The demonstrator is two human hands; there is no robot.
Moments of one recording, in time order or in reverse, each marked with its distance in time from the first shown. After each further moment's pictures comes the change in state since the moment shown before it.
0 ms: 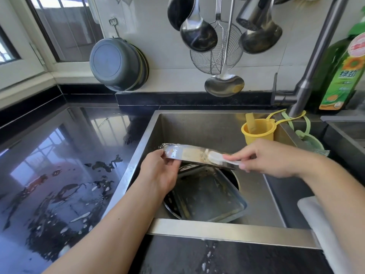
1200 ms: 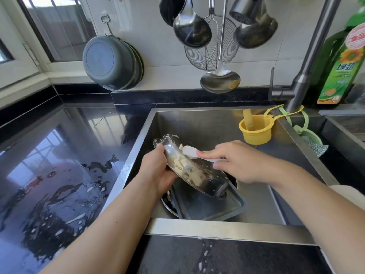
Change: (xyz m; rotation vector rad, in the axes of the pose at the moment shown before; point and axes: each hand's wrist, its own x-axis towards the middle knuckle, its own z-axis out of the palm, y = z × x) left_hand 0.005 -0.007 -0.004 0.373 -0.054 0.014; right_hand 0.024 -0.020 0.037 -0.171 0.112 -0.142
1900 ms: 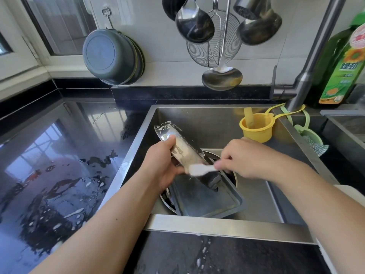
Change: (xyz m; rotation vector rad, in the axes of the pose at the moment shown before) left_hand -0.011 0.000 0.009 0.237 -0.079 0.034; right_hand -0.007 -0.002 -0.009 -0.164 -0.024 0.206
